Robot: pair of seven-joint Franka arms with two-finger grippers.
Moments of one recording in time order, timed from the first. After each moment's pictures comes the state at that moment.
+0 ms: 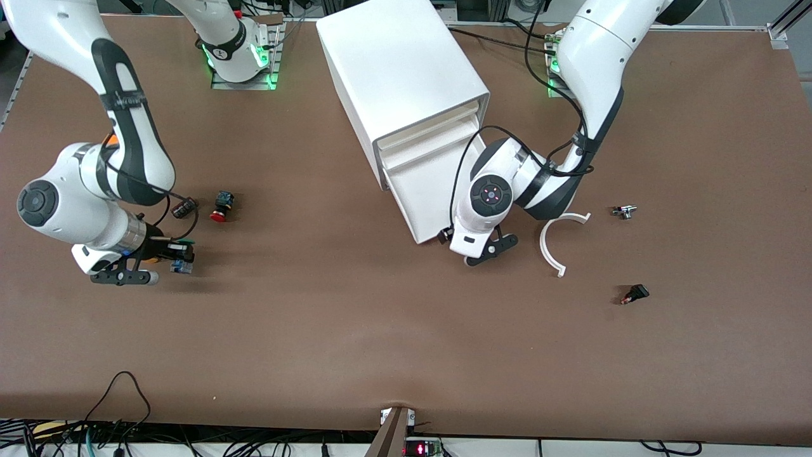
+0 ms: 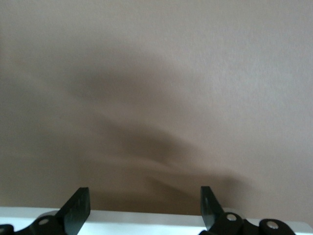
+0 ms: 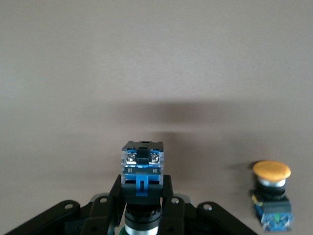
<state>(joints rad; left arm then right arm) -0.37 0.69 -0.24 -1.59 0.04 2.13 -1.09 0.05 0.48 -0.09 -1.82 0.15 2.31 -0.10</state>
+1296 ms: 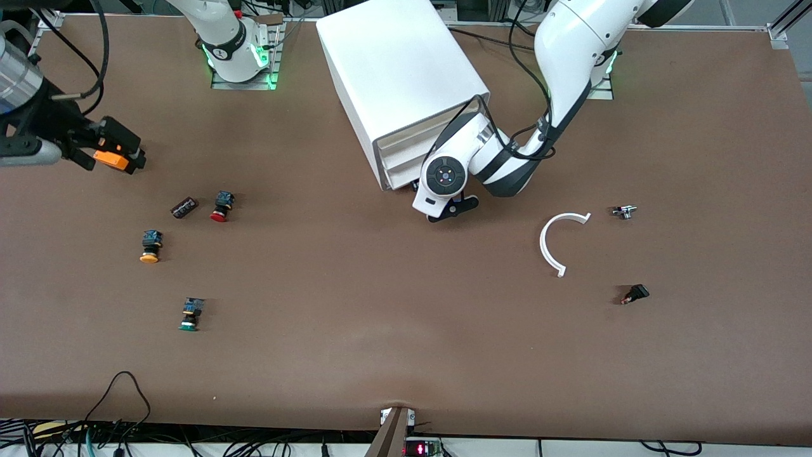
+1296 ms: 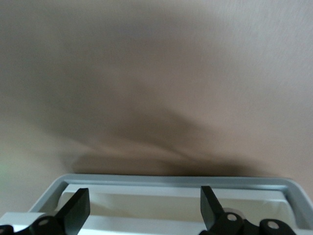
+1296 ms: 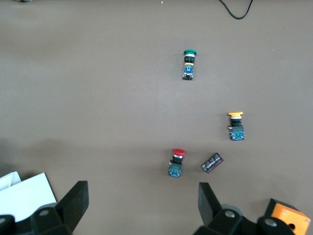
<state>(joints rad) -0.38 0.71 -0.41 -1.62 -0.06 1.94 -1.09 0.06 -0.10 0.00 -1.77 0.07 1.79 0.04</state>
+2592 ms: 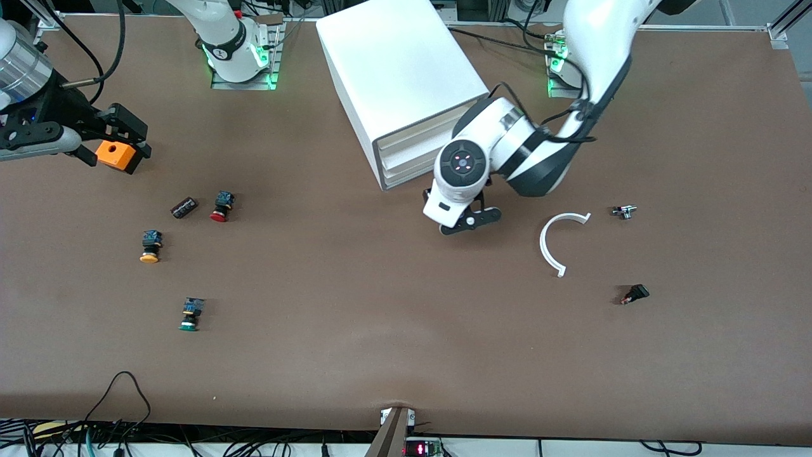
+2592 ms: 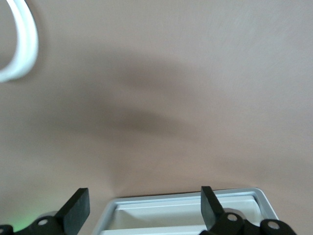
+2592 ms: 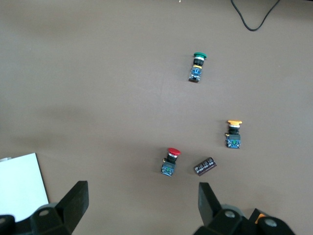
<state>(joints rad) -0.29 0.61 -0.42 -1.40 0.11 1.72 -0.95 0.06 -0.10 0.02 -1.77 0.06 1.78 -0.09</state>
